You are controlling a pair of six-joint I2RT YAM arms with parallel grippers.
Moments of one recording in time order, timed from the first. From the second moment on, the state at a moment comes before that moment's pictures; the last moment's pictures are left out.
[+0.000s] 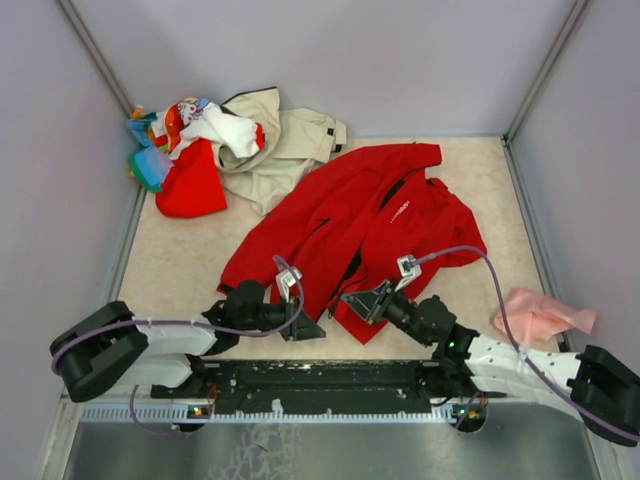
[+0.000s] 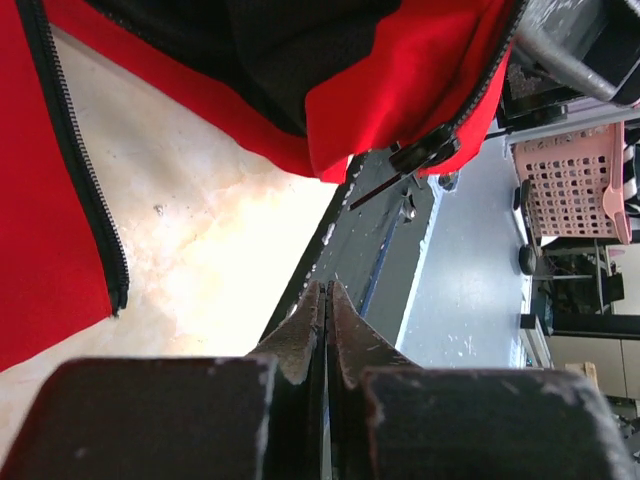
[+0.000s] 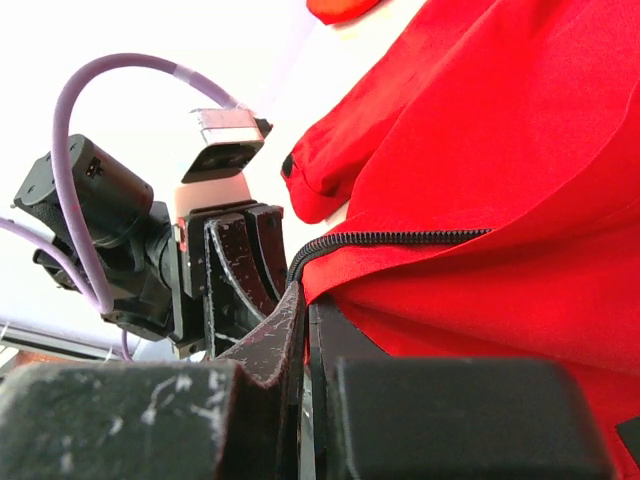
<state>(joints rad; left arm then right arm) -0.92 1.25 0.17 0.74 0.48 -0.82 1.00 0.75 0.05 0.68 0.12 0.86</state>
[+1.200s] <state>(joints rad) -0.93 1.36 0.22 0.95 0.41 -0.82 1.00 0.75 0.05 0.69 0.11 0.84</state>
